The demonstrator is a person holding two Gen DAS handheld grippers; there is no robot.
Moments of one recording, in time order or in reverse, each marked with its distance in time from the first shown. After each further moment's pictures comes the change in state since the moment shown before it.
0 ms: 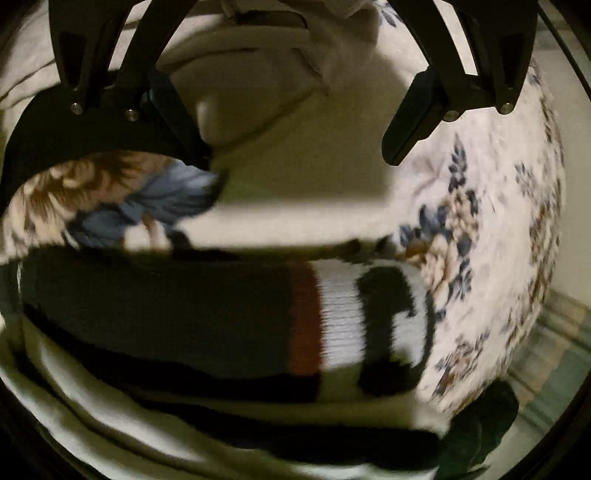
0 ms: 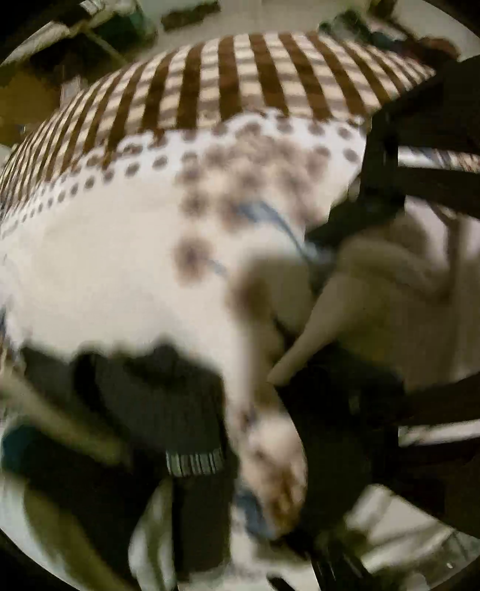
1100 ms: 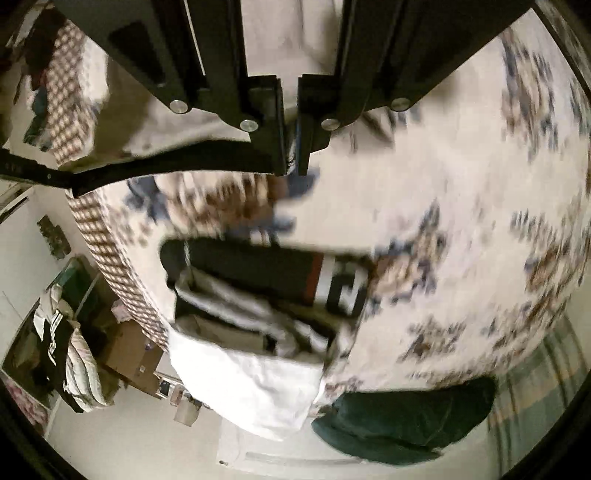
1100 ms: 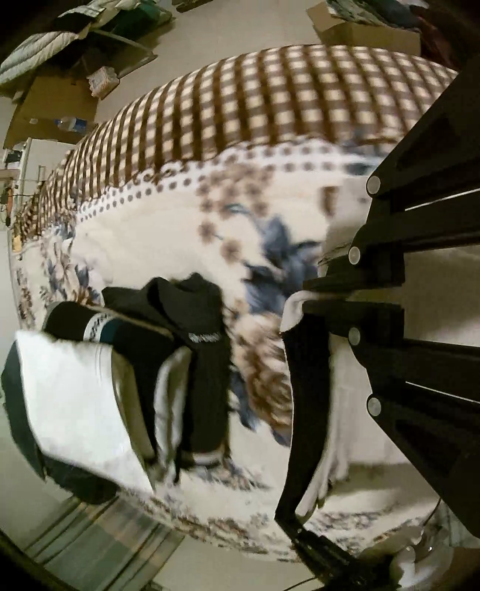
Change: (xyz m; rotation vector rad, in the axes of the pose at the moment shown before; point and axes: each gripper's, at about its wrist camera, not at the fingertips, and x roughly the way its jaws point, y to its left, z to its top) left arm -0.152 0.054 -0.119 -0.144 -0.277 -0.336; right arm -0.153 -0.002 -0.127 -0.092 -0.241 0.245
